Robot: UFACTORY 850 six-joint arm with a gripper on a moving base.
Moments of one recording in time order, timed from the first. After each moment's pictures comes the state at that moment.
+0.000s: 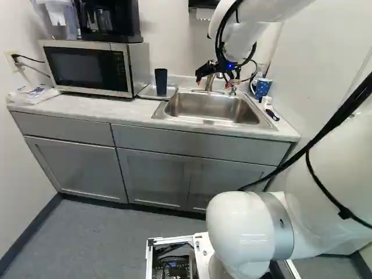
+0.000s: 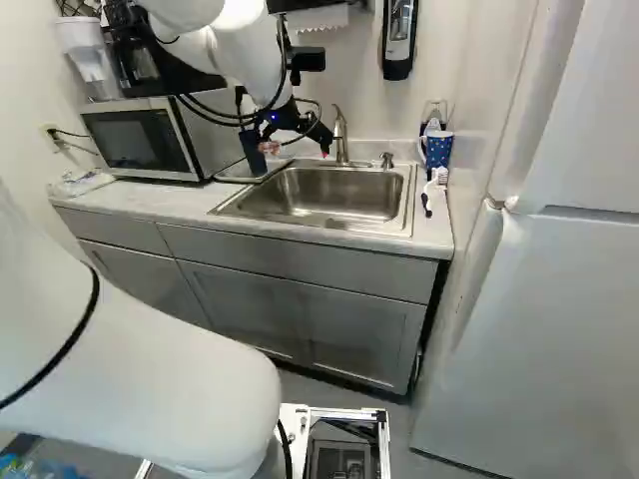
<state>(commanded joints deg) -6.1 14.0 -53.8 9.5 -23.9 -6.4</state>
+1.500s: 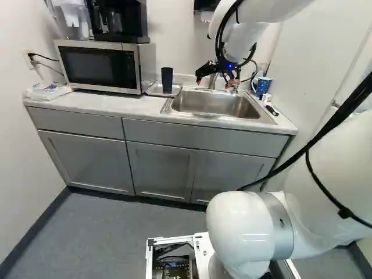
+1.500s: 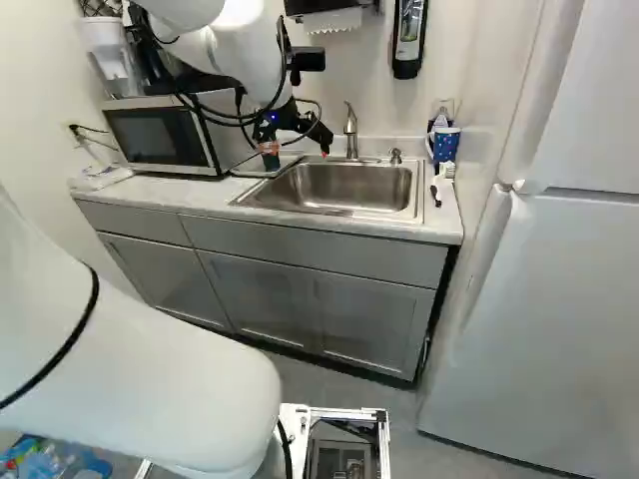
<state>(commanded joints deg) -6.1 14.0 -53.8 9.5 -23.9 -6.4</state>
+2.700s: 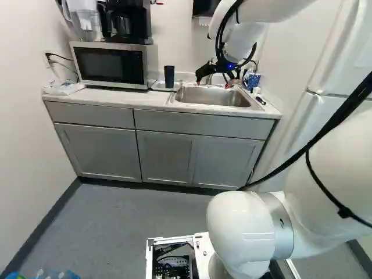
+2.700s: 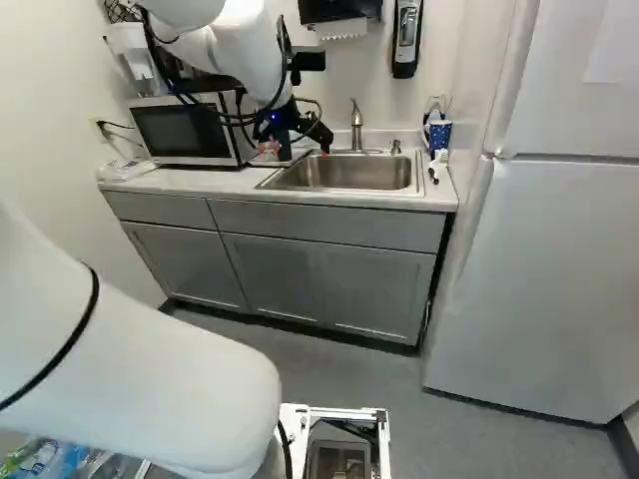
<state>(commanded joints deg) -6.1 14.0 -53.8 9.5 -23.9 -6.4</state>
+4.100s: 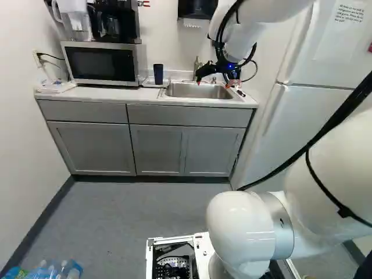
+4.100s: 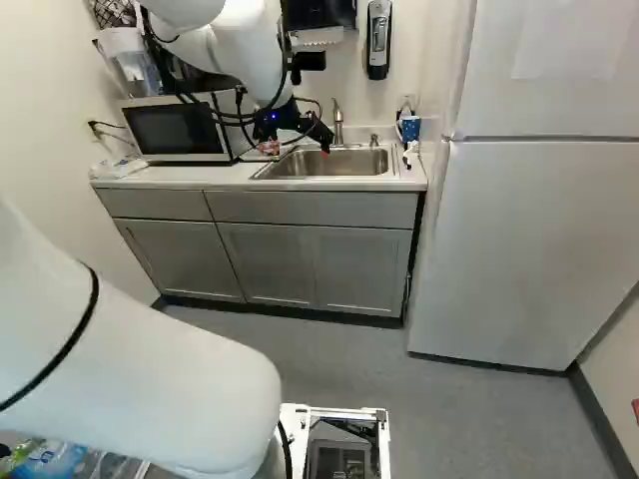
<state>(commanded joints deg) -6.1 14.0 -53.8 9.5 -23.9 -6.4</state>
